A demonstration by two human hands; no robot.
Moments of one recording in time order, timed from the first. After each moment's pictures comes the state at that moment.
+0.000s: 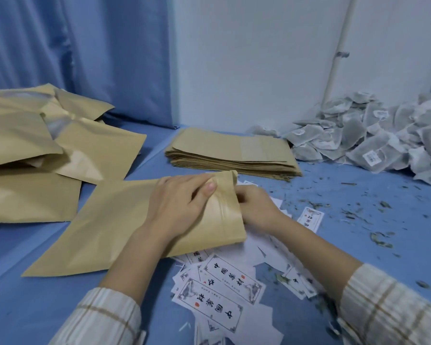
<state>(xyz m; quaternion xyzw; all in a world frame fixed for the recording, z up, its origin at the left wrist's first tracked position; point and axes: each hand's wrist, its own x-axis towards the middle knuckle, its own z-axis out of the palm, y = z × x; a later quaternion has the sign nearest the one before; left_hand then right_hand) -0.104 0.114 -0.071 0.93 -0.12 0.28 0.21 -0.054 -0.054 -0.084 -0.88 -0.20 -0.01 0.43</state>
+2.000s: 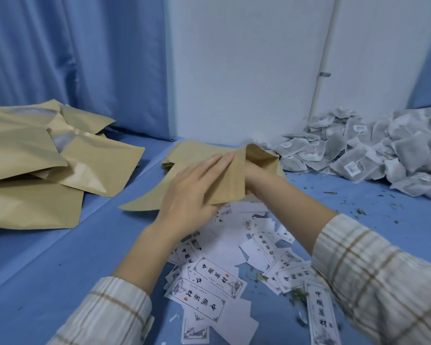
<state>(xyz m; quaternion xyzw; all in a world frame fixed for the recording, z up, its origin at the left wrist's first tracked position) -0.118 0.082 -0.038 0.88 -0.26 0.33 0.20 -0.067 -0.059 0.004 -0.97 -0.05 0.12 0.20</state>
